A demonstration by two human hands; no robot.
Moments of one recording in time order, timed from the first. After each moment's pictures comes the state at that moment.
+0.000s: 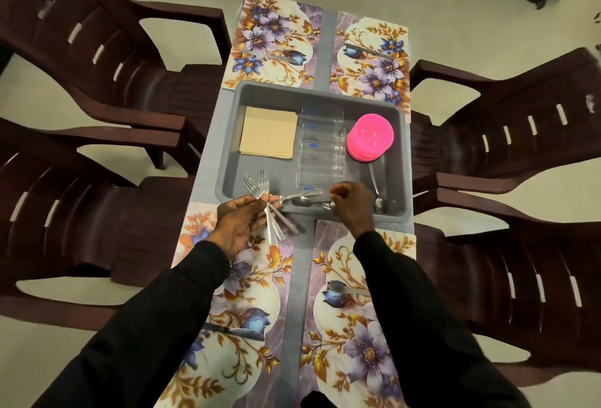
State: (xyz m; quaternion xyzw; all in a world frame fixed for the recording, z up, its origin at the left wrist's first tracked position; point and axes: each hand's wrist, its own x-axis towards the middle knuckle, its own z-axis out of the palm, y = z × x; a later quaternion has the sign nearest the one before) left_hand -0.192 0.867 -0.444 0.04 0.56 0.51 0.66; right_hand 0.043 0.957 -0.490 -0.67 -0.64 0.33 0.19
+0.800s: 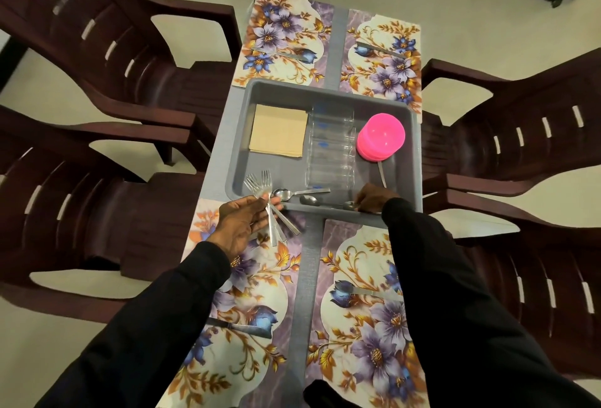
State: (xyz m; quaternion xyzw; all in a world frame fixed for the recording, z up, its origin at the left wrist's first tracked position) left_hand -0.210 0.860 -0.452 0.03 0.55 0.50 0.67; right_hand 0.089 1.030 -0.520 -0.61 -0.65 0.39 -0.25
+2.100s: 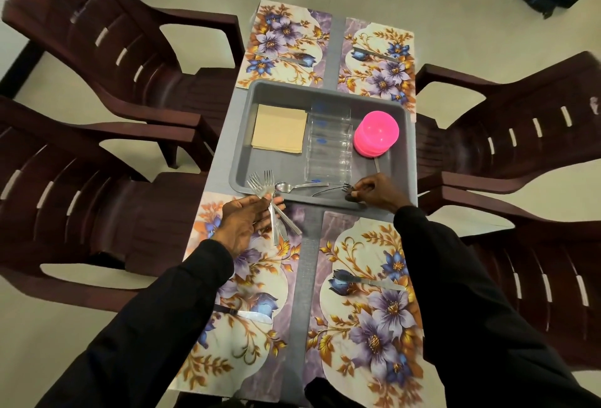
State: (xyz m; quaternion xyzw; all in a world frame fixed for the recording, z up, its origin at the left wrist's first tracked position) left_hand -0.199 0.831 -0.442 0.06 0.55 0.51 0.66; right_hand 0.107 0.993 -0.482 -0.57 -0.72 0.39 0.00
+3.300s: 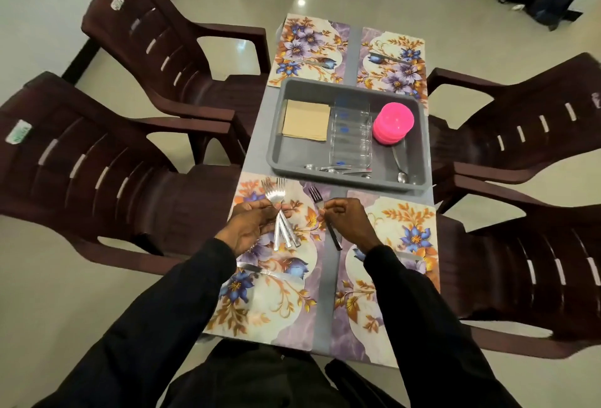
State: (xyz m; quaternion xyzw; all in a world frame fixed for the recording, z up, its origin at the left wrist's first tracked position) left_hand -0.248 0.718 -0.416 0.09 0.54 0.47 0.69; right_hand -0.013 0.788 -0.442 -0.56 -0.60 0.54 0.21
